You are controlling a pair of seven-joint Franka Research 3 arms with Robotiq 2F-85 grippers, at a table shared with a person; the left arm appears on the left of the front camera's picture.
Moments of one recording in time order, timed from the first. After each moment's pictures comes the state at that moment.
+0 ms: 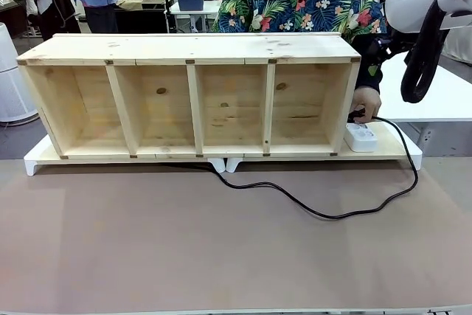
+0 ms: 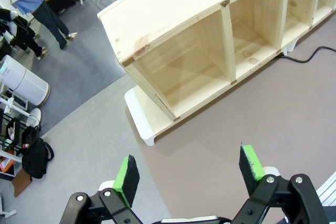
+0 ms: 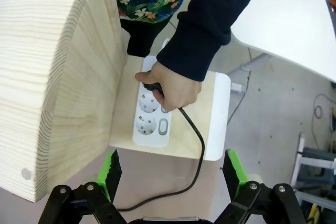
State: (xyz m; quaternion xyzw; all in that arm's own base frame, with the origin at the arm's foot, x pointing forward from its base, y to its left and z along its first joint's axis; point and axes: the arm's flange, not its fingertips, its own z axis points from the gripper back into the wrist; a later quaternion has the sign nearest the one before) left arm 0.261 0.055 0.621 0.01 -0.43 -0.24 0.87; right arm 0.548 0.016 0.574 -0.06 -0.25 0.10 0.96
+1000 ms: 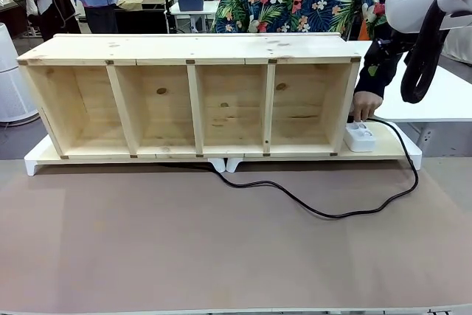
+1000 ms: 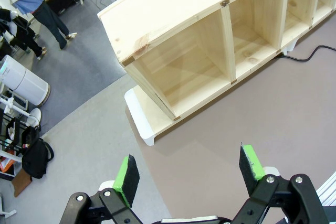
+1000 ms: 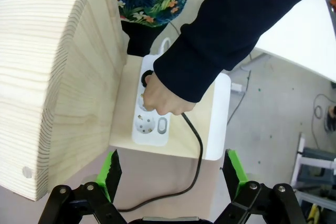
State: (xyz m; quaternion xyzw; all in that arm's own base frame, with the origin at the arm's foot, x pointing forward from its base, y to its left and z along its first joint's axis) left arm 0.261 0.055 0.621 0.01 -0.43 -0.24 0.87; right arm 0.548 0.016 0.574 -0.06 -0.25 0.10 0.96
